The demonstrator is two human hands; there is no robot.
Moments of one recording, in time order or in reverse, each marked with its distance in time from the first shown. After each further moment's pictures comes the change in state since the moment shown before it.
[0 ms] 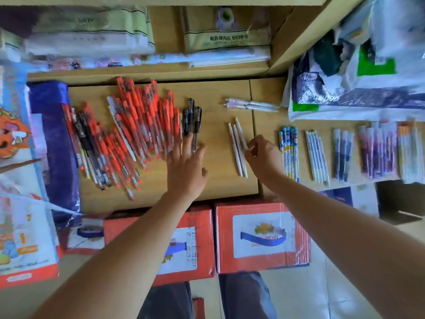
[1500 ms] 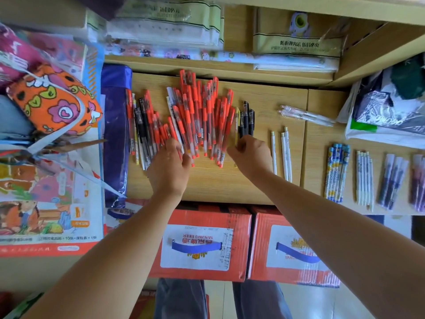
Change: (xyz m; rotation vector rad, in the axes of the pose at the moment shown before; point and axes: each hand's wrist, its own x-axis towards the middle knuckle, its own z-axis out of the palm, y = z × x) left_hand -0.023 -0.119 -0.021 -0.266 0.312 -0.419; right_hand -0.005 -0.127 0.061 0.065 -0.129 -0.122
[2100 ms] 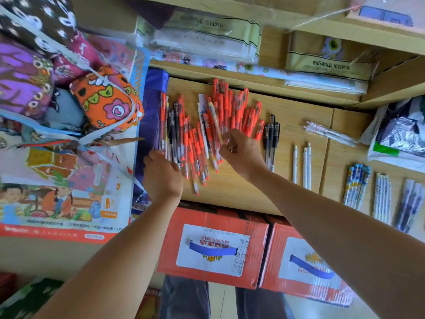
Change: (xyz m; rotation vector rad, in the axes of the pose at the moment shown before) left_hand 0.000 -0.048 -0.028 0.004 0.046 -0.395; right_hand 0.003 -0.067 0.022 0.162 -0.134 -0.300
